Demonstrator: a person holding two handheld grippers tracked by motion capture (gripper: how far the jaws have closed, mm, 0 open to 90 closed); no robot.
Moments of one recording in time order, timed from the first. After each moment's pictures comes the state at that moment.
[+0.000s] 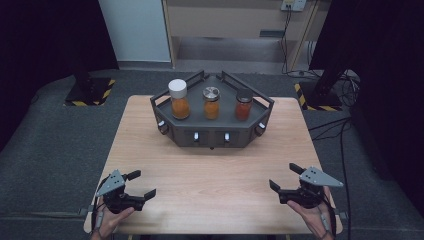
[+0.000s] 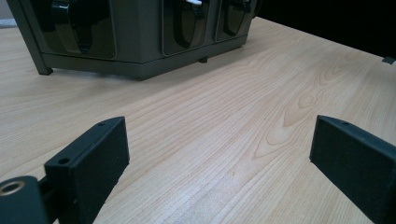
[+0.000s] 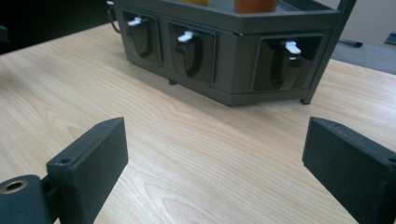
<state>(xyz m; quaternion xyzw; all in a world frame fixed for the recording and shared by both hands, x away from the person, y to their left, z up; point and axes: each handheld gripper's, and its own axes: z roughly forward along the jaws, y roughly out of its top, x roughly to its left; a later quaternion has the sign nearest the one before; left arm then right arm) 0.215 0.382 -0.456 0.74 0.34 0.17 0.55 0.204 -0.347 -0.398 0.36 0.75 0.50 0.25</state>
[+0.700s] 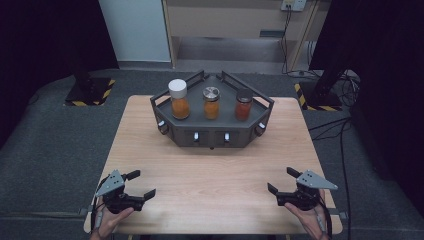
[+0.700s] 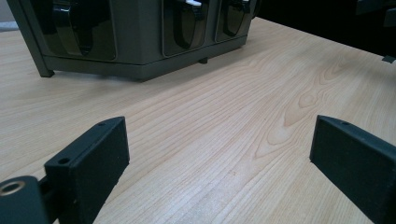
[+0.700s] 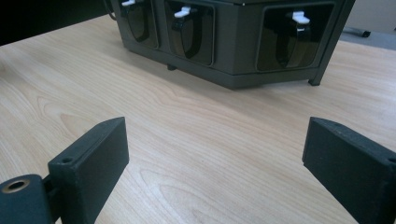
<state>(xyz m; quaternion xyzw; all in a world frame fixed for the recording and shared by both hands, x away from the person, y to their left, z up) 0.214 0.383 -0.455 0.75 0.34 0.17 0.55 0.211 -0.352 -0.426 0.37 0.74 0.50 0.24</state>
